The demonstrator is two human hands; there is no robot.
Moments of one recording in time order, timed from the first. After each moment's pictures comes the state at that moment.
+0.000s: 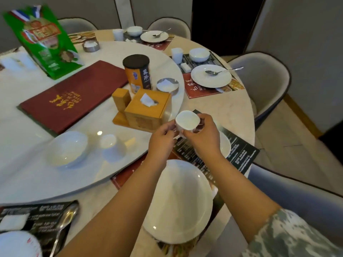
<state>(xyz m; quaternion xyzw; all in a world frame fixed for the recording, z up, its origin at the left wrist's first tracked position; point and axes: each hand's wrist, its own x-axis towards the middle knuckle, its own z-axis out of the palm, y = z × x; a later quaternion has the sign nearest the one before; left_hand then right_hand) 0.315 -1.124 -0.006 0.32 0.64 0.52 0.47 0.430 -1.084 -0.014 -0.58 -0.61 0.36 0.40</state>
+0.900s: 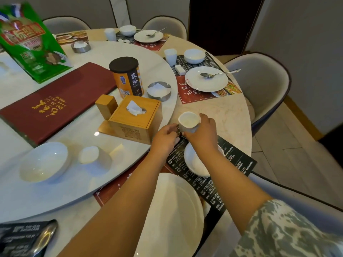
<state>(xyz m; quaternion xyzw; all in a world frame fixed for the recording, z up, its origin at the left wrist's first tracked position) 0.329 -1.061 -0.031 0.36 0.69 0.42 0.47 0.440 -1.019 -0.033 -0.67 -0.63 0.27 0.27</state>
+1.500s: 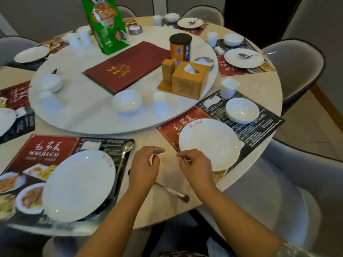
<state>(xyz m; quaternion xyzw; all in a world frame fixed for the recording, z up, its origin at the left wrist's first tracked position) 0.232 -1.396 -0.047 0.48 0.76 0.40 0.18 0.380 -1.339 -0.045 -0.53 -0.72 0.36 0.25</state>
